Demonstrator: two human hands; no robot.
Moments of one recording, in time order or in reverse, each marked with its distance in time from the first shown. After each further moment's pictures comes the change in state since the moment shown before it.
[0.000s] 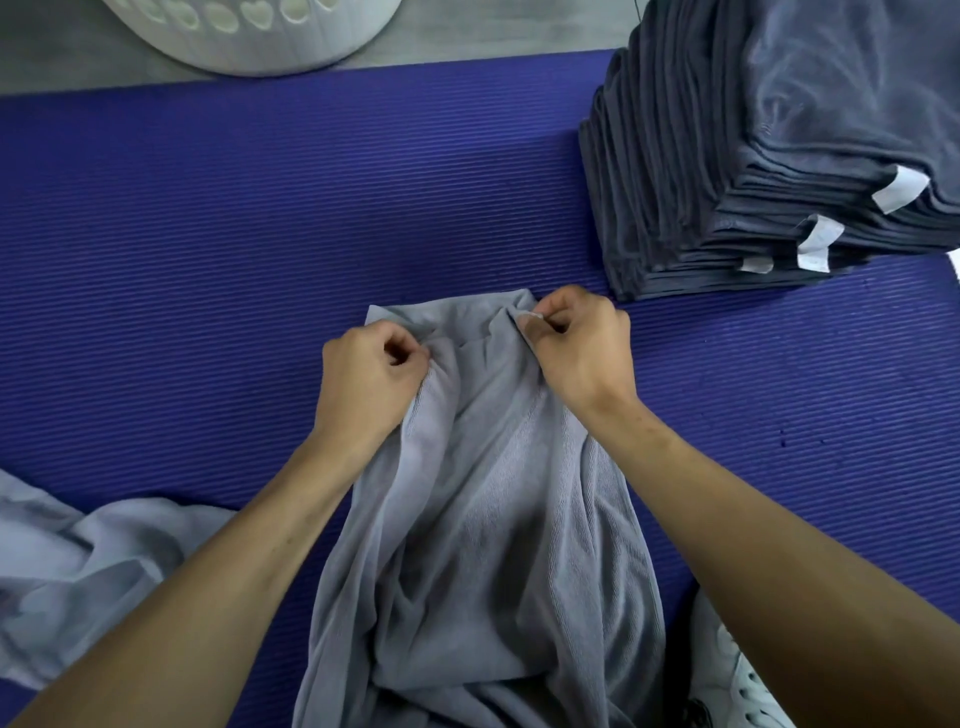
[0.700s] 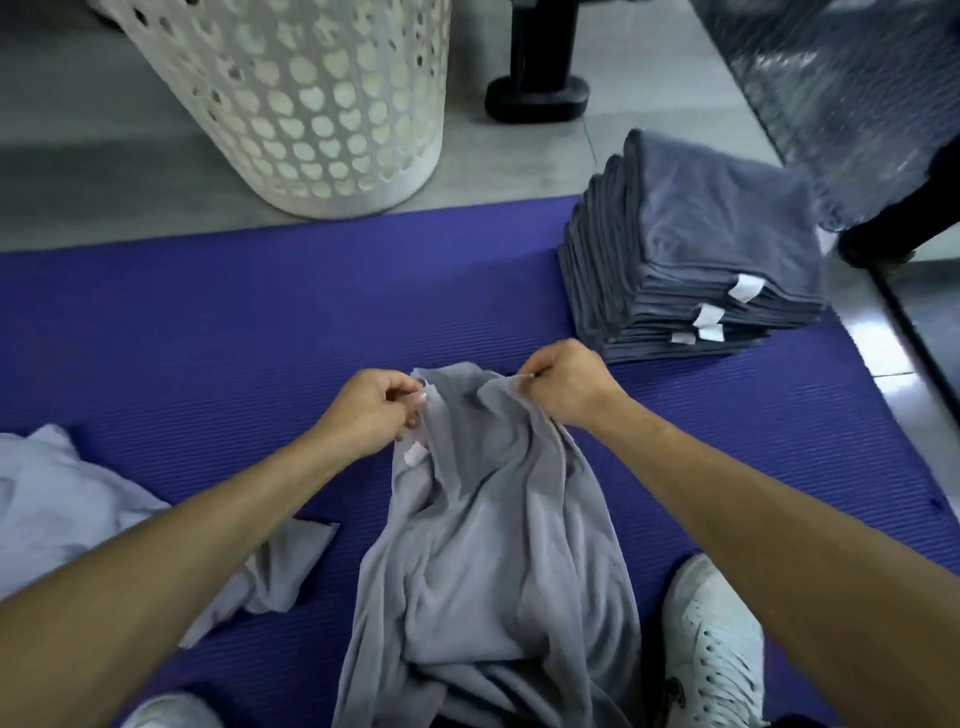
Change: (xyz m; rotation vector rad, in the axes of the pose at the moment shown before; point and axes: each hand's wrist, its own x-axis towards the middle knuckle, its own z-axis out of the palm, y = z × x) left_hand -0.028 0.052 -0.085 -0.096 -0.294 -0.170; right_hand -0.035 -0.078 -0.071 -0.158 -0.330 -0.002
